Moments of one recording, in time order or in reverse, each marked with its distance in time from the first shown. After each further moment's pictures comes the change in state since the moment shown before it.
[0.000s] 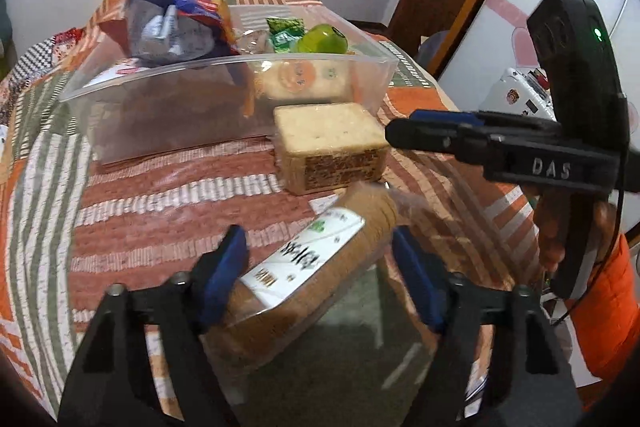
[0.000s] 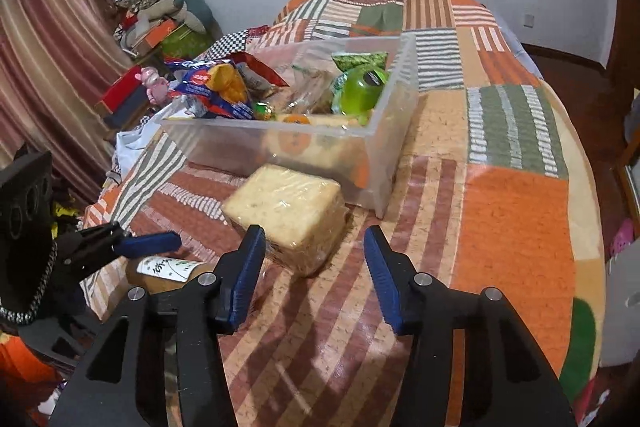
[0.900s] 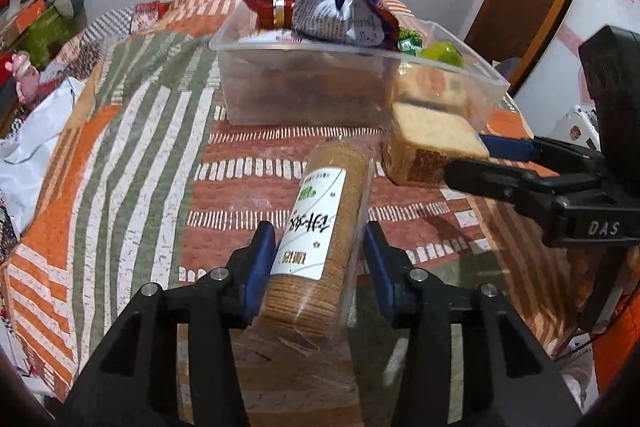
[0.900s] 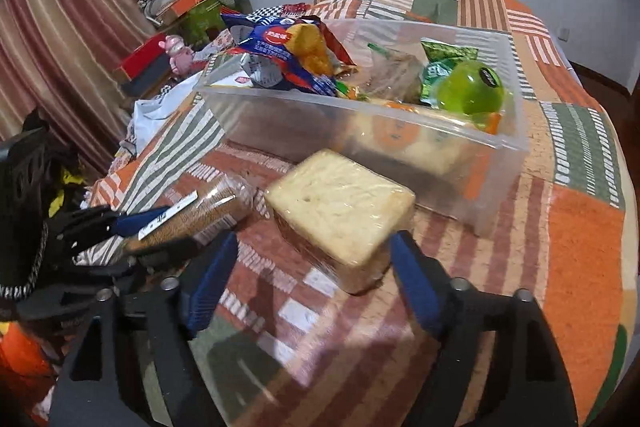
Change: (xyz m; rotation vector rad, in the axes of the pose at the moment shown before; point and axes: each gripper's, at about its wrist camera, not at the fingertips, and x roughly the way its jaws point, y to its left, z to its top) left arm -0.023 0.064 -0.022 -0.175 -0.005 0.197; right arm 0.041 0.053 0.004 -0.093 0.061 0.033
